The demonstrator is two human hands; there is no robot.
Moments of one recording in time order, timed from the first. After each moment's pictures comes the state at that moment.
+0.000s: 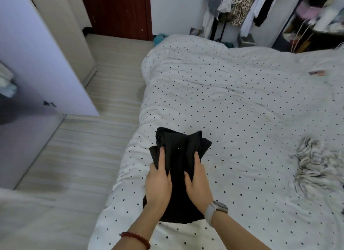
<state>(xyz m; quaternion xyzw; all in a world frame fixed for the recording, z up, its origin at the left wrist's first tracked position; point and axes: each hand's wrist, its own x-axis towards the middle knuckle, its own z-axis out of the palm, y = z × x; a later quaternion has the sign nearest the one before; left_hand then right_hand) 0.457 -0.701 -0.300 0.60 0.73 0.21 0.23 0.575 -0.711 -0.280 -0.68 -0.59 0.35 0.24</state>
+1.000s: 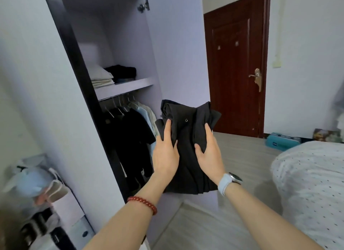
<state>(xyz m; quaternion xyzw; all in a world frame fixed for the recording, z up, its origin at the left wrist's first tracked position) -0.046 -0.653 0.051 0.51 0.76 0.39 -0.12 0.066 -0.597 0.025 -0.33 -0.72 0.32 0.51</state>
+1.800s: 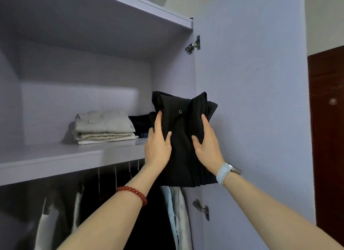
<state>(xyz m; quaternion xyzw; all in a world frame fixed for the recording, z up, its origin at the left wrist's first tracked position) -0.348 -0.273 0.231 0.39 0.69 0.51 -0.33 -0.261 -0.164 0.218 -0.07 -0.79 0.26 0.55</state>
